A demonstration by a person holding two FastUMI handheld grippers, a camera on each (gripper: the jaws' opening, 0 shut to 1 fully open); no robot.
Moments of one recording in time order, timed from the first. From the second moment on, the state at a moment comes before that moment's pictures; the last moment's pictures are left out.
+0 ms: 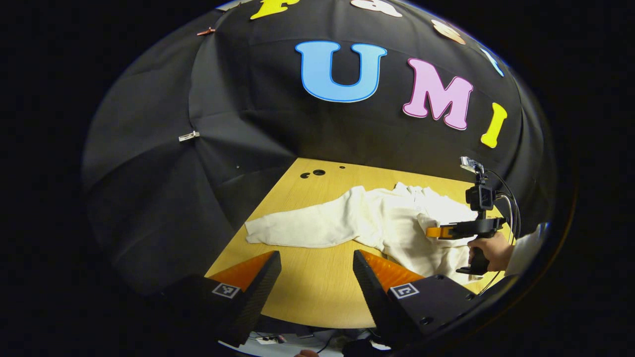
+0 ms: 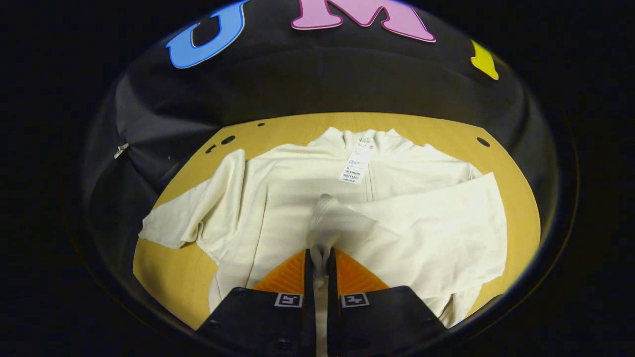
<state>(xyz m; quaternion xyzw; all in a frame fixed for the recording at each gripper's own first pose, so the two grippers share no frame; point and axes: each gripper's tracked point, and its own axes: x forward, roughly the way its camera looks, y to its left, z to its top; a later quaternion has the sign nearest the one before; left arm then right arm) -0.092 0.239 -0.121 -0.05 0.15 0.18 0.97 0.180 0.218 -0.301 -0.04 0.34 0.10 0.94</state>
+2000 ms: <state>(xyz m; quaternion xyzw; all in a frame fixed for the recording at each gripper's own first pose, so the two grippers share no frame) 0.028 0.446 -0.263 -0.11 0.31 0.31 0.89 0.009 0.069 -0.173 0.04 0.28 0.12 0.95</state>
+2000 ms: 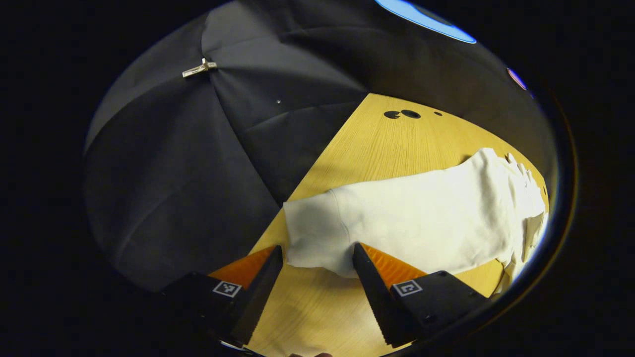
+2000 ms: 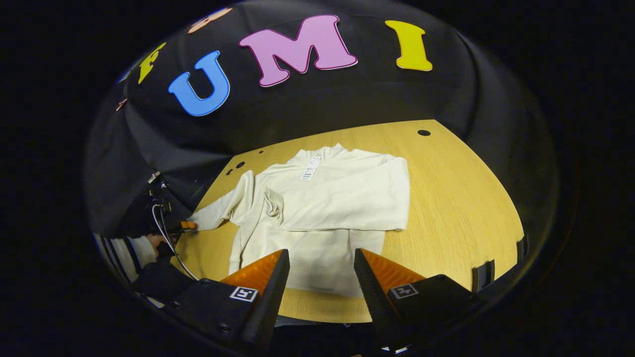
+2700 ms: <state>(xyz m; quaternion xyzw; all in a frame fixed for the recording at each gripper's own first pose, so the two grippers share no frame) 0.048 0.419 -0.258 -0.08 0.34 0.27 0.90 0.001 0.066 -0.172 0.04 0.28 0.14 0.95</state>
